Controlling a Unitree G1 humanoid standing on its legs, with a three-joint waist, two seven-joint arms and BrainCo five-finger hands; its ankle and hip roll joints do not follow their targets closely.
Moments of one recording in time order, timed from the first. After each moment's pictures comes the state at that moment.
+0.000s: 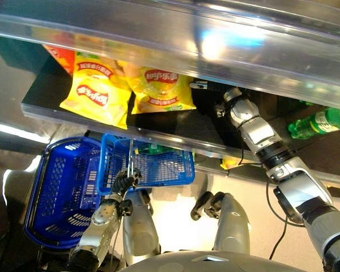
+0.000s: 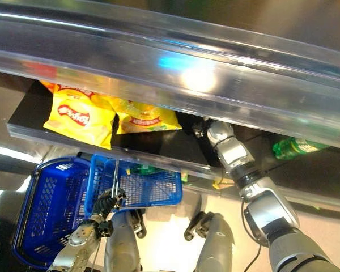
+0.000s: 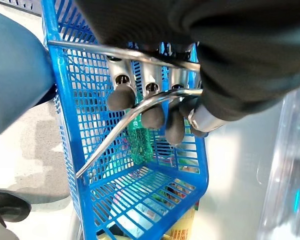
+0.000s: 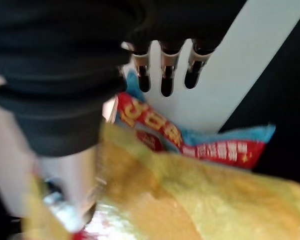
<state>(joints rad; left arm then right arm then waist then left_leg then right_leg) 0.10 0.37 -0.26 0.33 -0.47 -0.11 0.04 -0.97 -0.34 0.44 0.65 0.23 -0.07 -0.12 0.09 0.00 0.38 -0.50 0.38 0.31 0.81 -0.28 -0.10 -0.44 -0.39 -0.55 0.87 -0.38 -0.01</state>
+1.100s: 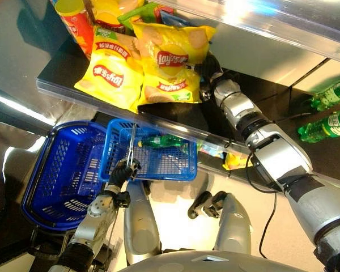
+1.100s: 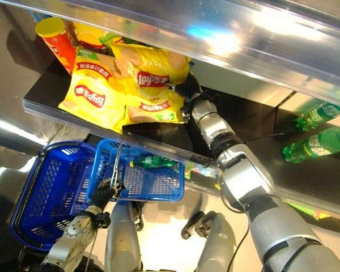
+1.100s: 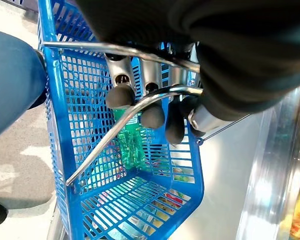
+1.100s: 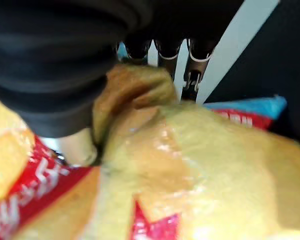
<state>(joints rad) 0.06 0.44 -0.29 0.25 -0.49 -0.10 0.05 -1.20 -0.24 0.45 1.03 0.23 -0.07 -0.12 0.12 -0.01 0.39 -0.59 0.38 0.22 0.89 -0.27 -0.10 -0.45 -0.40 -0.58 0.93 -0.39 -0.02</state>
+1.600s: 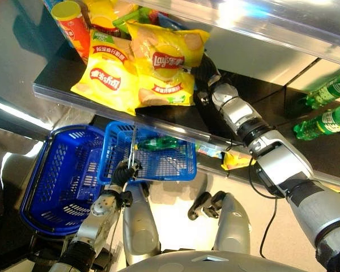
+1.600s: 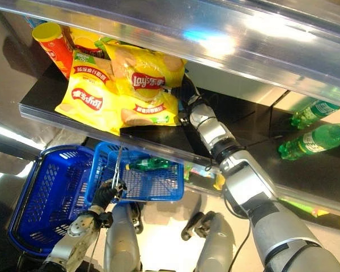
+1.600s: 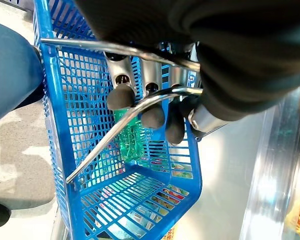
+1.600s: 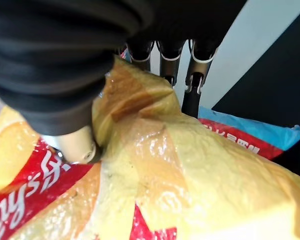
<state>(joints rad) 0.05 0.43 -0.30 0.26 -0.50 -0.08 0.08 -1.08 -0.28 0.46 0.83 0.12 -0.05 -0.14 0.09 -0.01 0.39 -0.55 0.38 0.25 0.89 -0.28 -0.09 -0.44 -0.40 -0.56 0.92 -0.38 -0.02</state>
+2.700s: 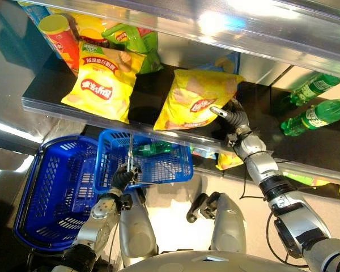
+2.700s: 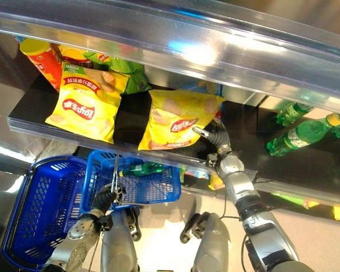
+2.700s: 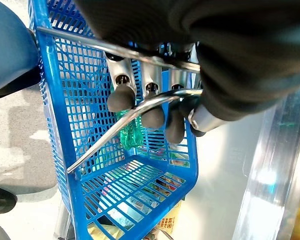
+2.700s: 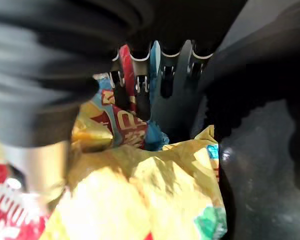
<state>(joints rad) 0.07 0.42 -0.29 0.28 -0.53 -0.07 0.08 -0.52 -0.33 0.23 0.53 0.31 -0.14 -0.12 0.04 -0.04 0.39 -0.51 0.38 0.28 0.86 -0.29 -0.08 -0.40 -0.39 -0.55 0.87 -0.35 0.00</state>
